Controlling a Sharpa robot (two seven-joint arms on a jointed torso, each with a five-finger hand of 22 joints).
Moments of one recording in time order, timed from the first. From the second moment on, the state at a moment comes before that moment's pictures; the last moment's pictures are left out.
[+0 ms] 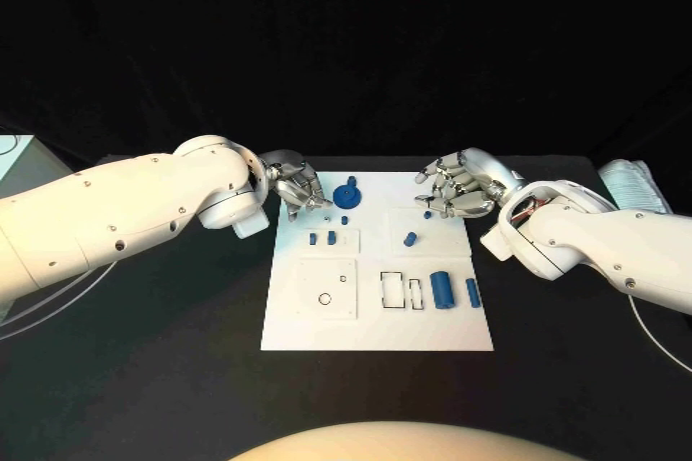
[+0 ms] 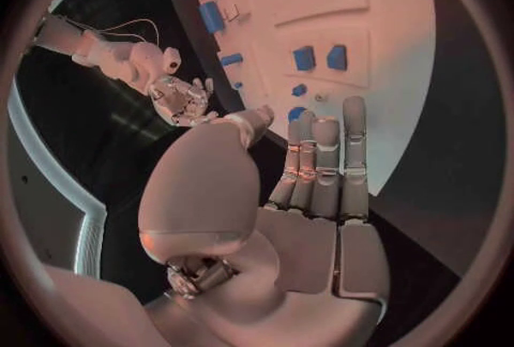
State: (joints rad) left arm 1.35 -0.68 -0.07 1.37 -0.91 0.00 -0.31; left_hand 1.32 -0.19 0.58 0.20 0.05 0.59 0.17 0.81 0.48 0.78 0.10 0.99 0.44 1.07 0.04 1.09 0.80 0.16 0.88 0.14 0.93 0.71; right arm 1.29 -0.88 -0.16 1.53 -0.93 -0.49 0.06; right_hand 1.41 -0.21 0.31 0.28 0.27 0.82 0.17 0.28 0.40 0.99 0.09 0.78 0.72 1.29 0.01 0.73 0.76 0.18 1.21 0.11 0.34 0.72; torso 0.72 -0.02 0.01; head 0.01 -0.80
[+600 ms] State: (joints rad) left arm 1.28 -0.58 -0.11 1.28 -1.20 -0.17 -0.01; left_hand 1.37 -0.27 0.64 0.10 0.05 0.61 0.17 0.69 0.33 0.71 0.13 0.85 0.29 1.05 0.06 1.18 0.78 0.17 0.85 0.16 0.96 0.75; right arm 1.29 -0.88 -0.16 1.53 -0.93 -0.49 0.07; right_hand 1.41 -0.21 0.31 0.28 0.27 0.82 0.17 0.29 0.40 0.99 0.08 0.78 0.72 1.29 0.01 0.72 0.76 0.18 1.21 0.11 0.34 0.72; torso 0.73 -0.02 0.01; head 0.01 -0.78
